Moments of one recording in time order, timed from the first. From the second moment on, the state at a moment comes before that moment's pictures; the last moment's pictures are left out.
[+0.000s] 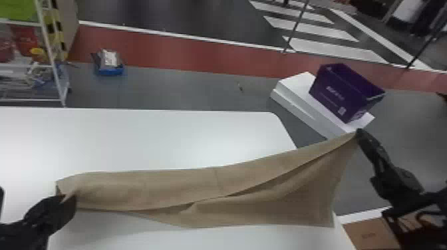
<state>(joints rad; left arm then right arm) 0.50 0.19 -0.09 -2.41 0.04 0.84 -0.20 0.28 0.00 -0.84 -2.07 -0.49 0.39 0.56</state>
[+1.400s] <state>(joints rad) 0.56 0.21 -0.07 -2.32 0.01 0.80 -0.23 0.29 0.00 -0.84 -2.05 -0.49 0.37 0.57</state>
